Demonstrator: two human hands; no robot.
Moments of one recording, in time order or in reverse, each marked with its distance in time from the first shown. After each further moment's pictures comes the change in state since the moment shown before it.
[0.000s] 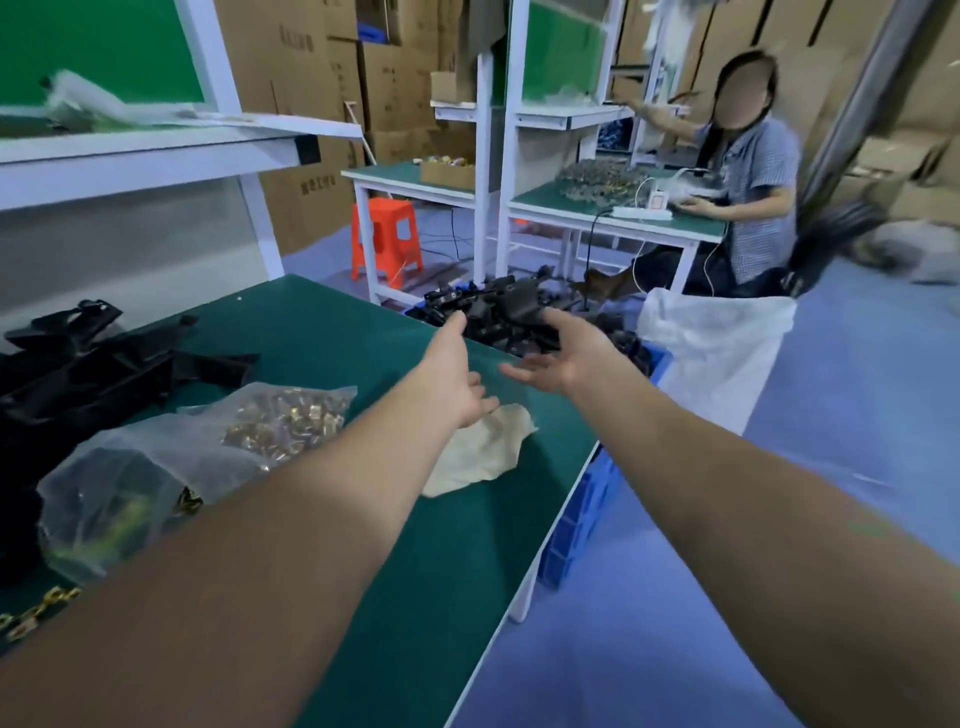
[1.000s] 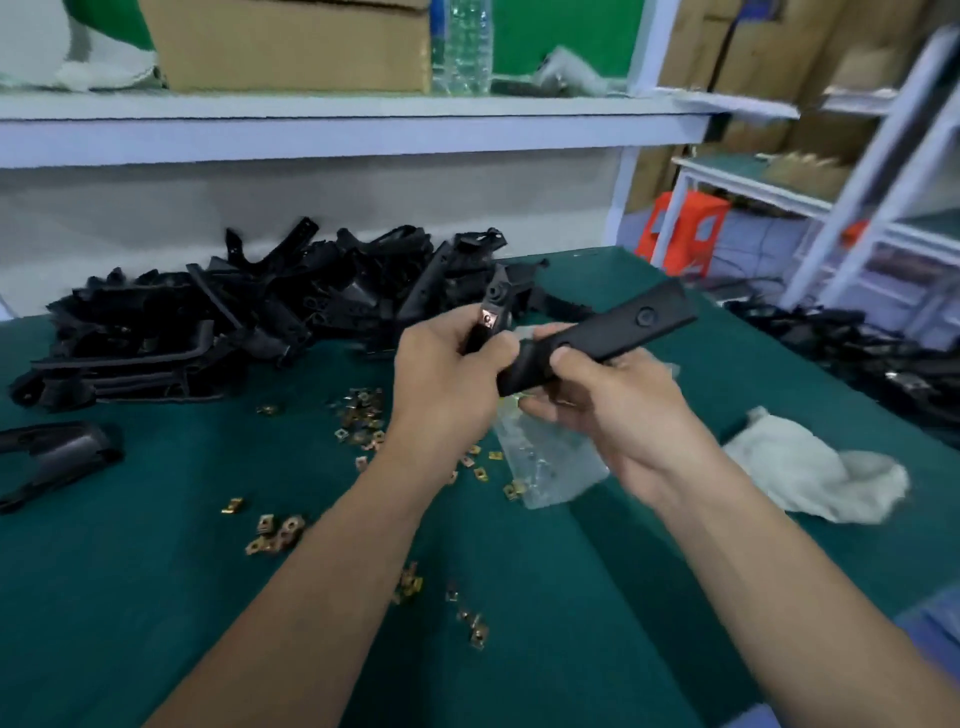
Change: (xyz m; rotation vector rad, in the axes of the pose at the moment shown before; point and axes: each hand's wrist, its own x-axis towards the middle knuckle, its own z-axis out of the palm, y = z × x) left_hand -0.216 0.030 -0.264 0.636 0.686 1.018; right_hand -0.154 0.219 0.140 -0.561 -0.830 -0.226
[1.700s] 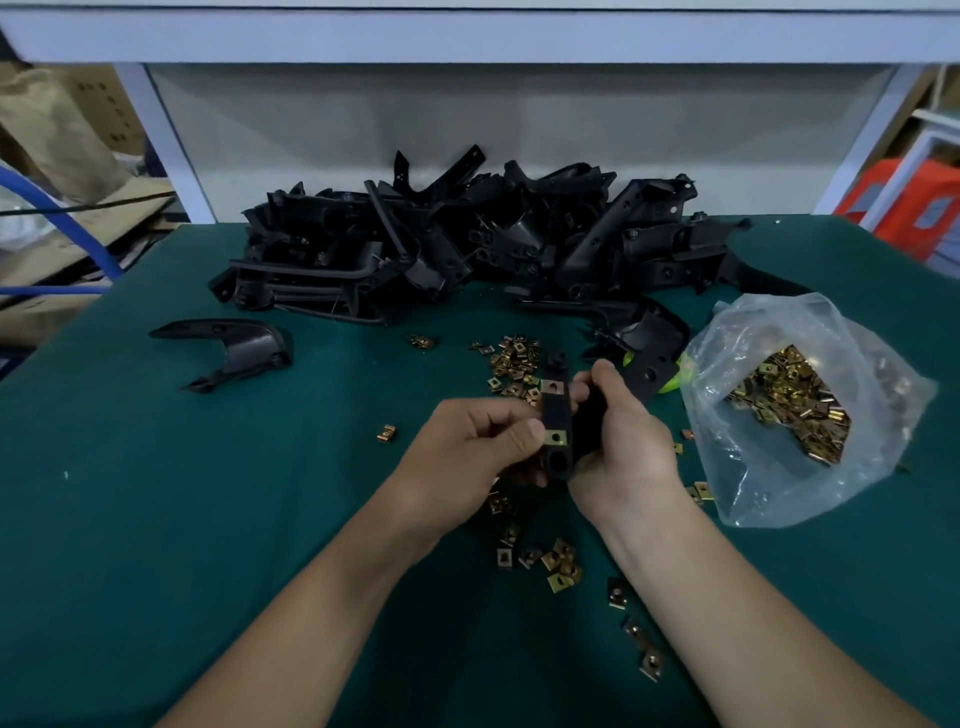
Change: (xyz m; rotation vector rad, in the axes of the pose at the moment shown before) left_hand -0.058 -0.091 -0.107 -0.205 -0.212 -0.290; right_hand 0.025 0.111 0.117 0.536 0.164 0.531
